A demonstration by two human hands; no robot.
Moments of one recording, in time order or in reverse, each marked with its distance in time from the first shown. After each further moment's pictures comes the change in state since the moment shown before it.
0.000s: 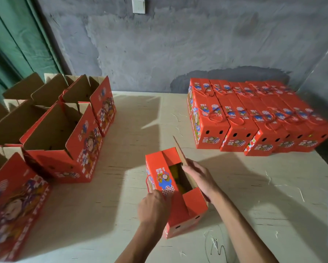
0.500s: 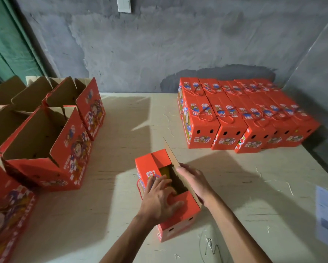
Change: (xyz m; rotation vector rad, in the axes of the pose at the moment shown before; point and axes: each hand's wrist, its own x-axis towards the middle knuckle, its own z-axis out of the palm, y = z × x) left_hand 0.040 0.006 0.014 -0.030 0.021 0.704; right_hand -0.006 0.001 -0.006 0.025 0.080 0.018
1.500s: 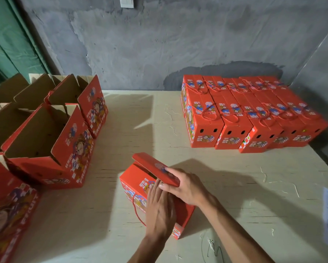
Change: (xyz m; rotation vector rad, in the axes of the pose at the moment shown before) left_hand -0.026 0.028 0.026 -0.265 0.398 -0.157; right_hand 0.023 0.032 0.018 -0.749 -0.115 -0.284
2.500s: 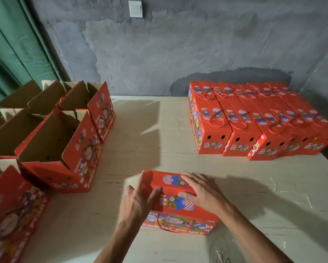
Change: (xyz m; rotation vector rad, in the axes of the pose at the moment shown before) left_hand 0.042 -0.080 -0.058 0.094 -0.147 -0.428; right_hand 0.002 0.039 -0.015 -0.449 -0.010 -0.221
